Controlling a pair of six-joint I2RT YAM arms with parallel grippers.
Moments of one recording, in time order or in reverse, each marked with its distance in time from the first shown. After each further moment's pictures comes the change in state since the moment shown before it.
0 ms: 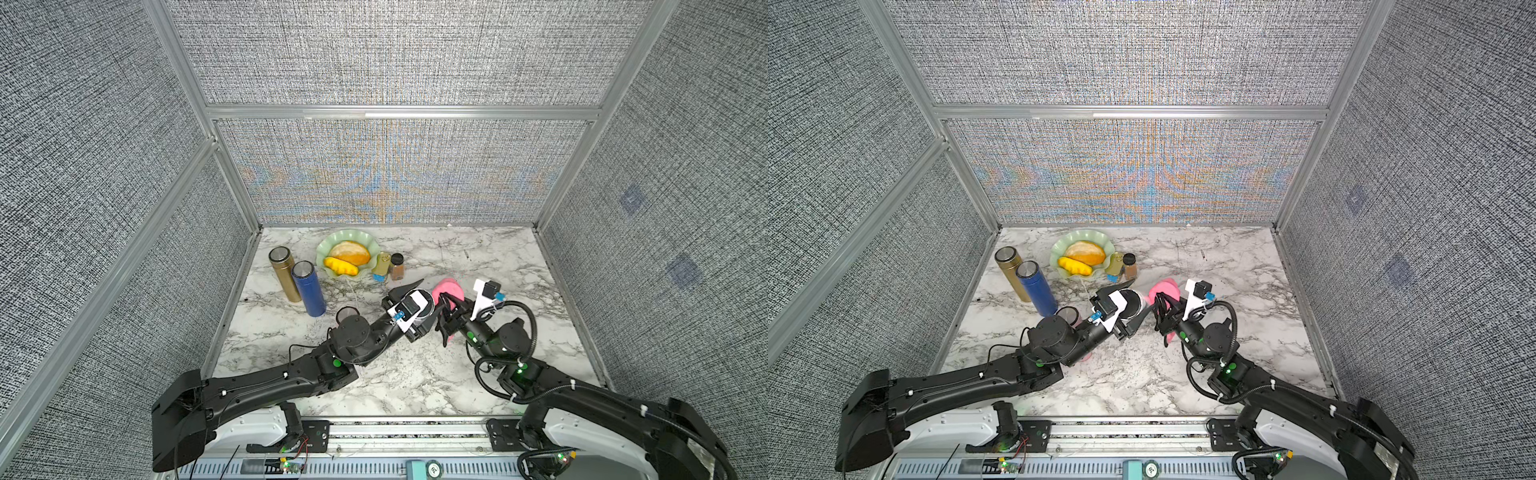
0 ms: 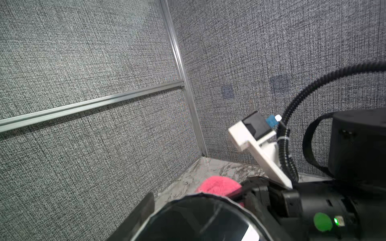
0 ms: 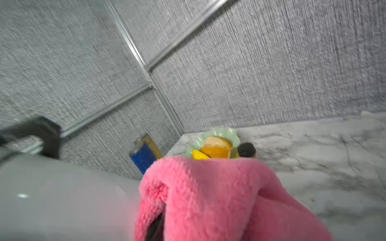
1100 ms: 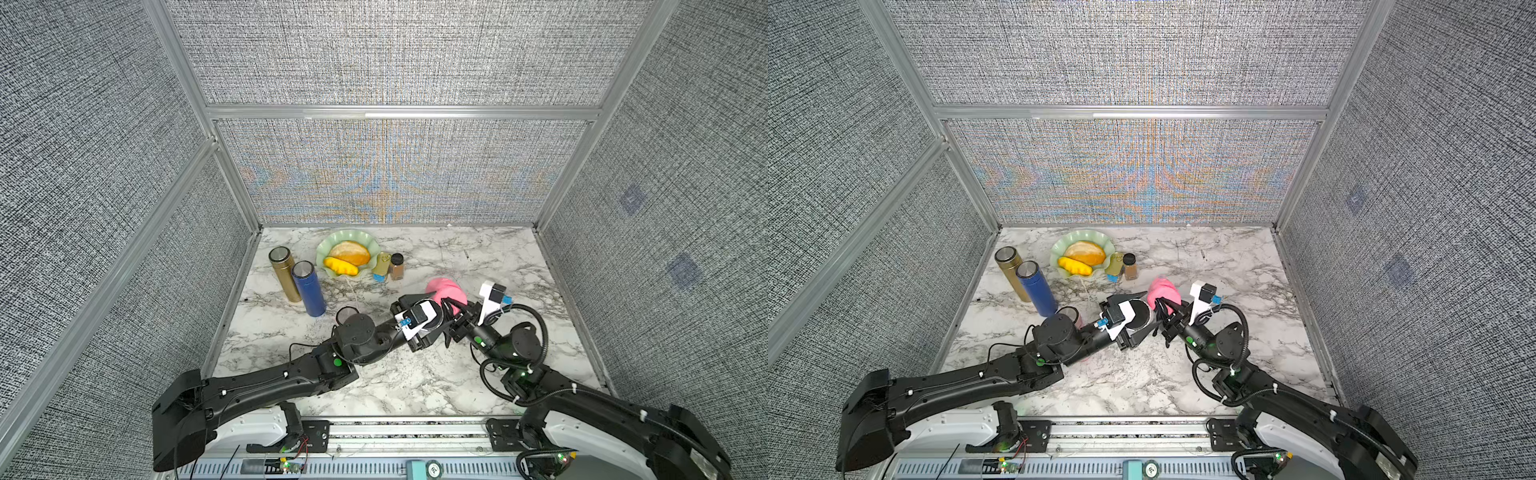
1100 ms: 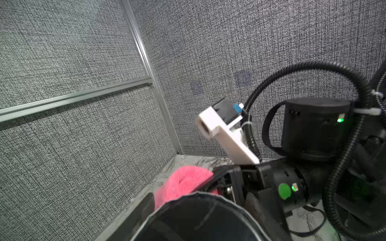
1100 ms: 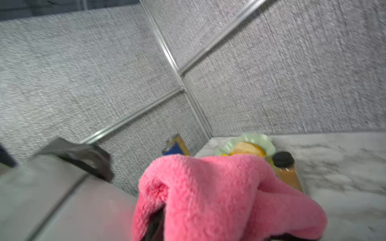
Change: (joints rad) left arm 0.001 0.008 0.020 -0.119 0.159 -0.008; right arm -0.069 0.055 -0.154 0.180 -0.182 0.072
